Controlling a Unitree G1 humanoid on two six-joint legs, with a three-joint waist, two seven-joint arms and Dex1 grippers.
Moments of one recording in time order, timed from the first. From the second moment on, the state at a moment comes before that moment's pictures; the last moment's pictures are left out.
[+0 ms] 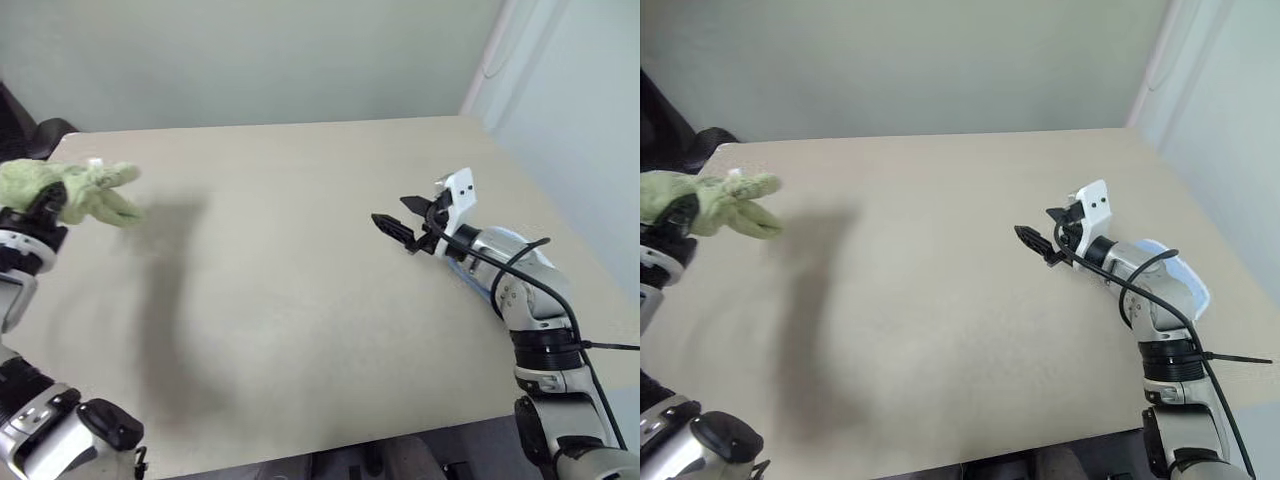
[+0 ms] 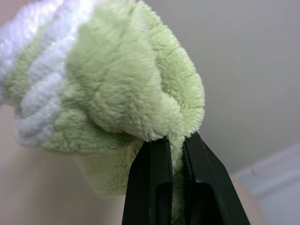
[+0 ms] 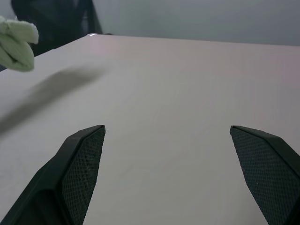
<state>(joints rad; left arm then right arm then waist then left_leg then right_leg) -0.56 0.67 1.02 0.21 -0.93 0.94 -0.17 -0.61 -0.39 -0.02 -0.02 0.45 0.63 0.61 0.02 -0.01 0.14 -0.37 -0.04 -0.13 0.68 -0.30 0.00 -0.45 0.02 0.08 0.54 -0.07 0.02</state>
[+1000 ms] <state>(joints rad) -0.29 0.51 0.87 0.19 -0.95 0.82 -0.24 -0.55 -0.37 -0.02 -0.06 0.44 0.61 0.59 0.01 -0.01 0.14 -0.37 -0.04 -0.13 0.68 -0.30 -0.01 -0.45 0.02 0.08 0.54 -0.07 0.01</state>
